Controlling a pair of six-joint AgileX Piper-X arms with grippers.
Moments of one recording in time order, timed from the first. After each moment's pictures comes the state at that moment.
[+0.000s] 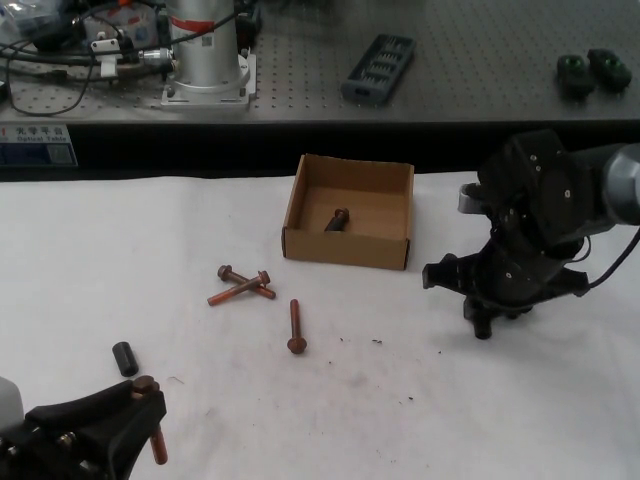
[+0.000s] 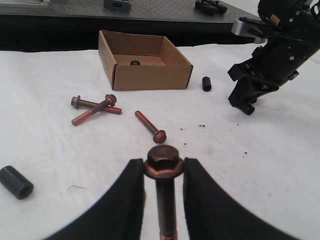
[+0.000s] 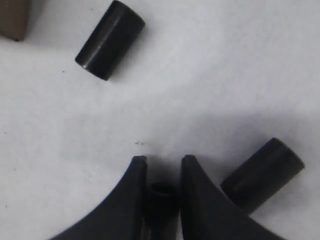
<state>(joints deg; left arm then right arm) -27.9 43.6 0.6 -25.1 5.3 -11.9 24.1 112.2 -69.3 32.7 3.2 19.5</state>
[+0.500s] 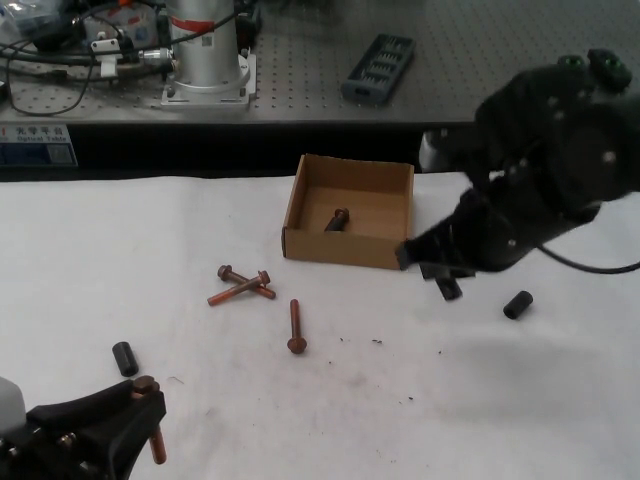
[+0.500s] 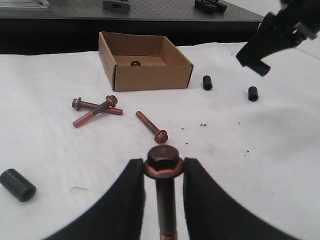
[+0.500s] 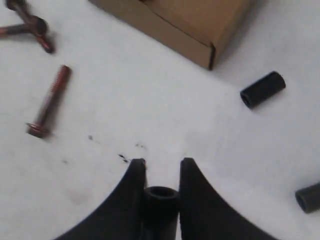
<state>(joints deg) -27.9 43.6 0.6 -25.1 5.3 -10.6 31.3 92.7 -63.9 30.6 -5.2 4.8</state>
